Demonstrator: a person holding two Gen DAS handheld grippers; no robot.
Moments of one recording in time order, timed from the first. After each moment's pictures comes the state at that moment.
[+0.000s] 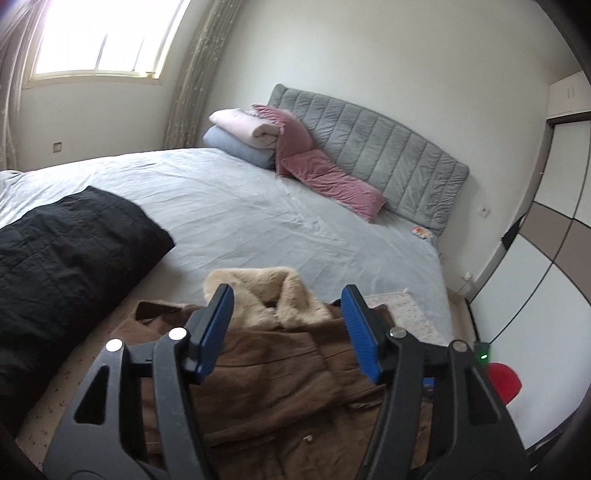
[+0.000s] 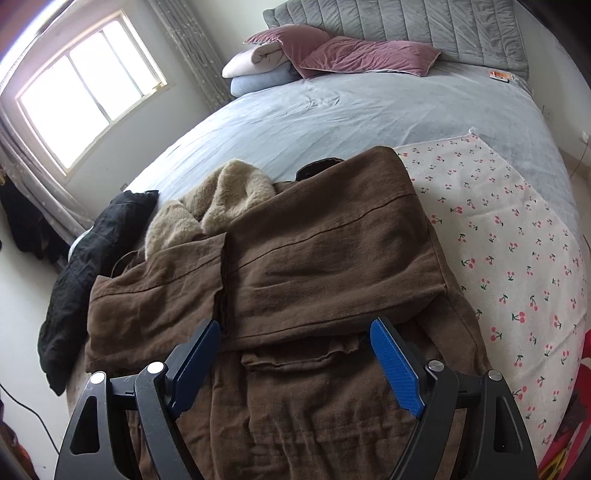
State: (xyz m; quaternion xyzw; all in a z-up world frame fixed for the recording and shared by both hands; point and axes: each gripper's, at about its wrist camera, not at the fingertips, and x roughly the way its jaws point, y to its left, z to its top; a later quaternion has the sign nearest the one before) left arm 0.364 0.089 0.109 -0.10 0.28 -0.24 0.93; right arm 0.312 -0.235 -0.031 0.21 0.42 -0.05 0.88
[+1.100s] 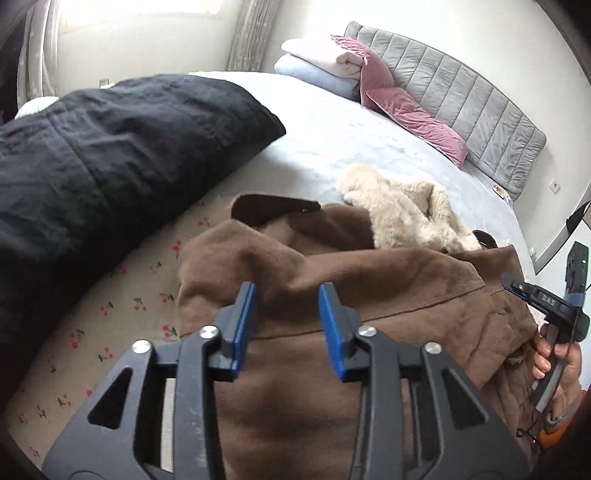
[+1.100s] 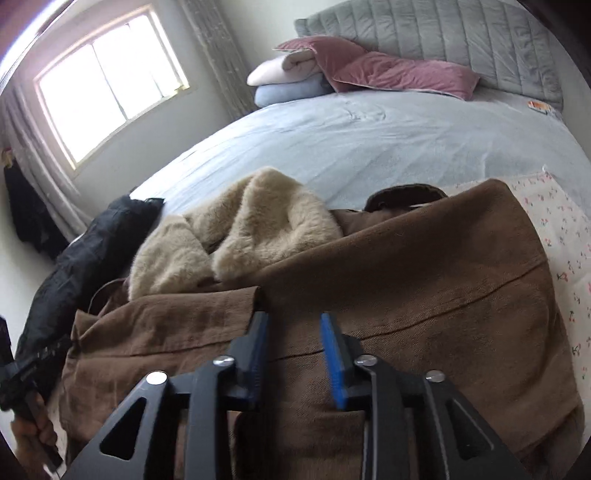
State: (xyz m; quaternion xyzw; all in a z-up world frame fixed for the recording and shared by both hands) left arm 0.447 0.133 -0.065 -0.07 0.38 -0.14 0.91; right arm 0.441 -0.181 -0.076 0.16 0.38 -0.02 0.91
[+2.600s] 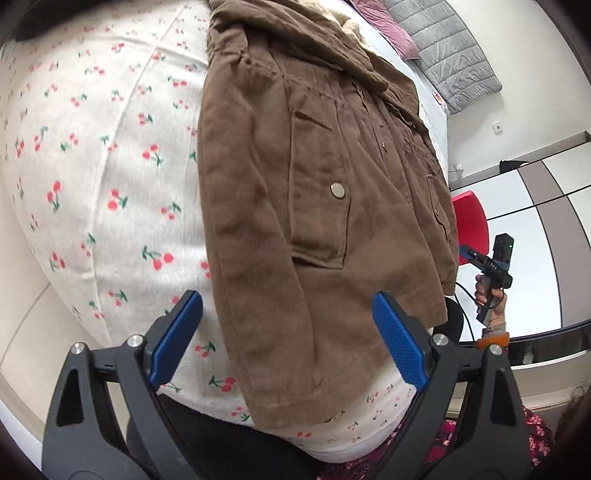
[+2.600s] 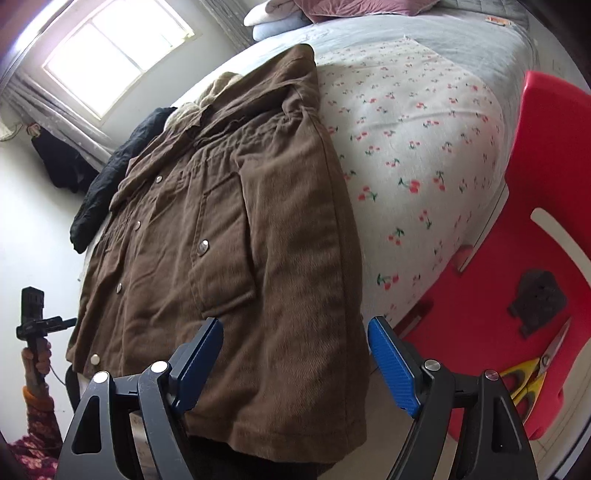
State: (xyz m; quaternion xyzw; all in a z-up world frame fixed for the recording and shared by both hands) left arm 0.090 0.181 -0.100 -0.17 0.60 -0.27 0.73; right arm 0.033 -0.345 -0.105 0.21 0.51 0.06 0.83
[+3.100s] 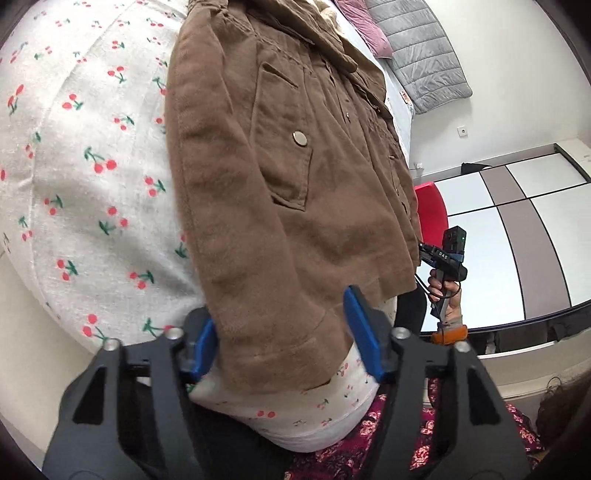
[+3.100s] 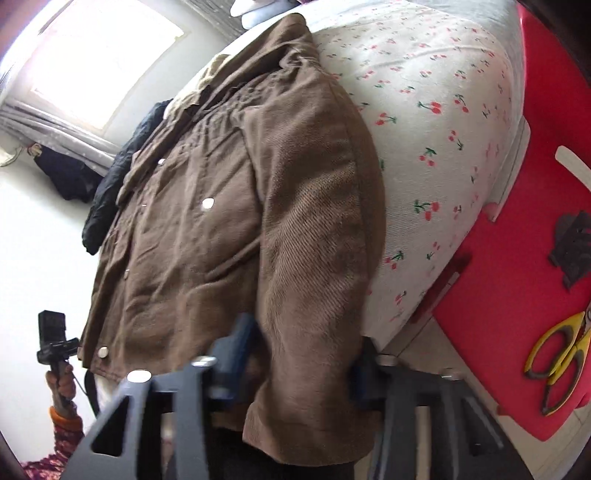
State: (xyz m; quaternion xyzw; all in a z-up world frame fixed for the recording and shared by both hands) left arm 0.050 0.167 -0.118 -0.24 0.60 -0.33 0.68; right arm 0.021 -0.322 -0.136 0.26 0.52 0.08 0.81
